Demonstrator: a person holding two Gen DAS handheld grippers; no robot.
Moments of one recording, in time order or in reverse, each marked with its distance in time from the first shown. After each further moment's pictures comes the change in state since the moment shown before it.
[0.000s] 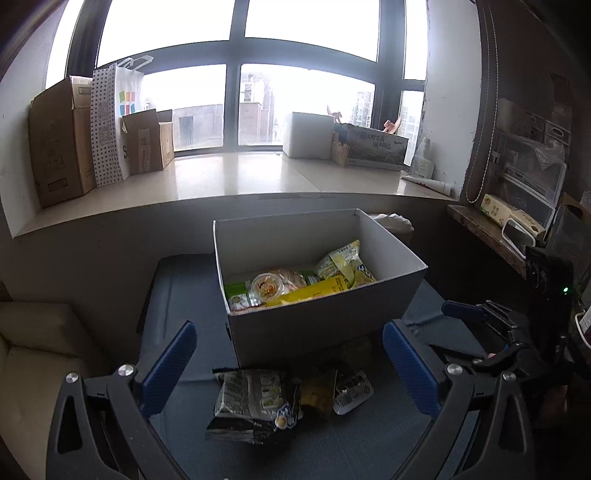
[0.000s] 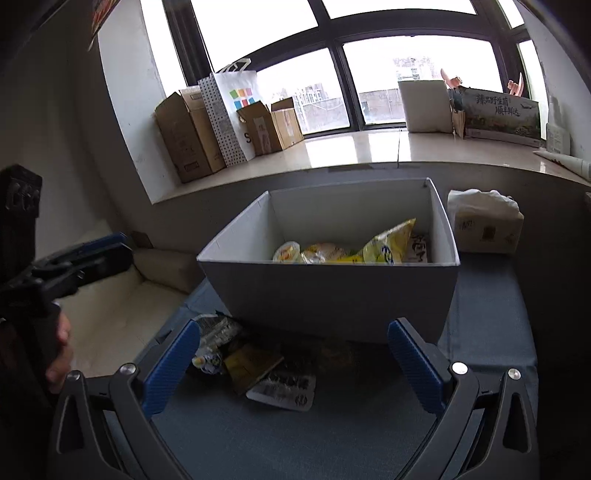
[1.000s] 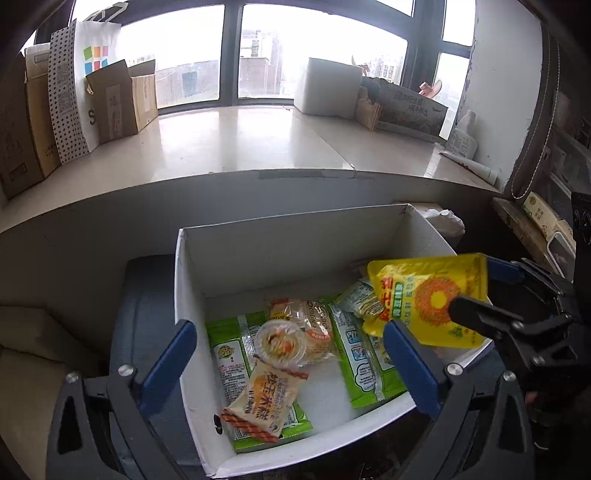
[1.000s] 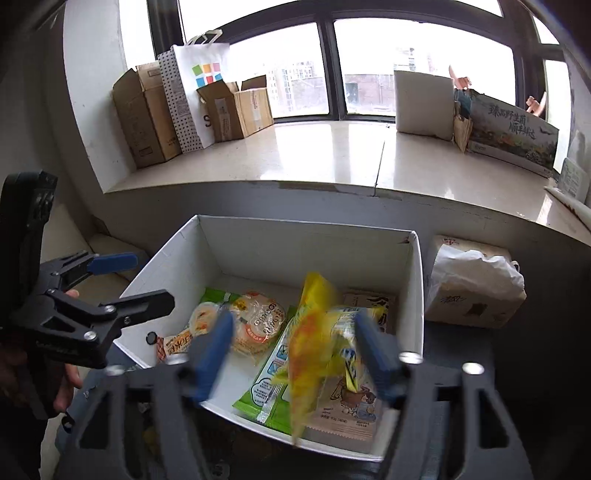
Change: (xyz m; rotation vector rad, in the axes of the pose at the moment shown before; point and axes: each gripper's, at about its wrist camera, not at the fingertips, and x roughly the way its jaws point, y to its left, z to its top) left arm 0.170 0.019 0.088 -0.035 0.193 0.026; right arm 0.079 -0.059 0.115 -0.033 0.077 -0.092
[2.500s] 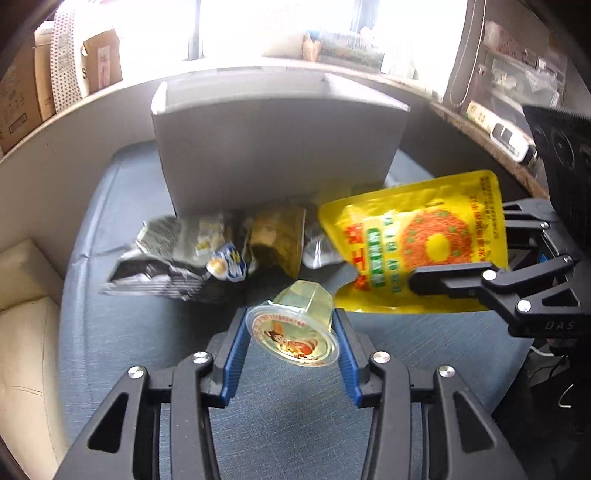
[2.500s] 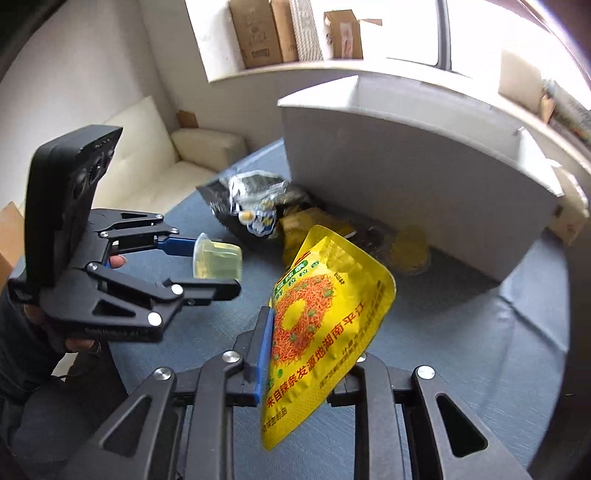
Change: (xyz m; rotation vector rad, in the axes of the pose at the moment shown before) left arm -0.078 -0.034 -0.220 0.098 0.094 -0.101; right arm -0.055 0.112 -0.174 -0.250 0.229 0.219
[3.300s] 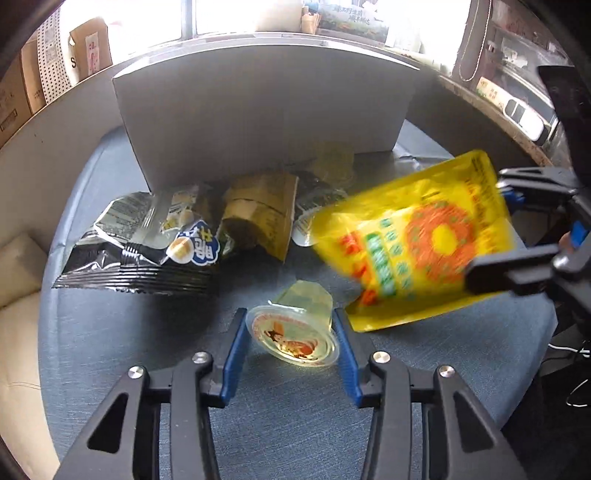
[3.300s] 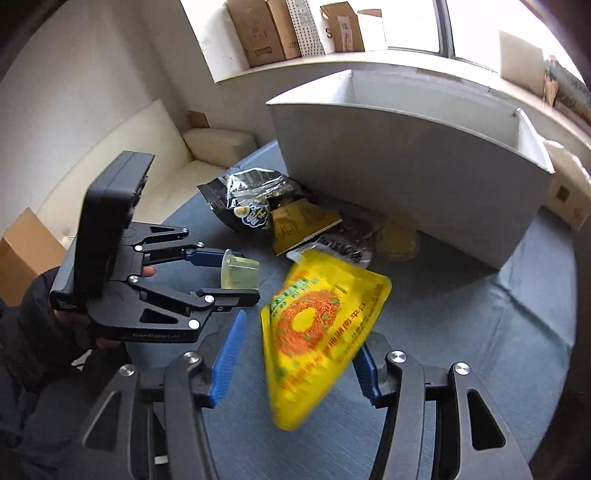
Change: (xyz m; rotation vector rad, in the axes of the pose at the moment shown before) left arm 0.053 -0.019 0.001 0.002 0.107 0.020; right arm 0.003 -0.029 -0.004 0.028 0.045 0.107
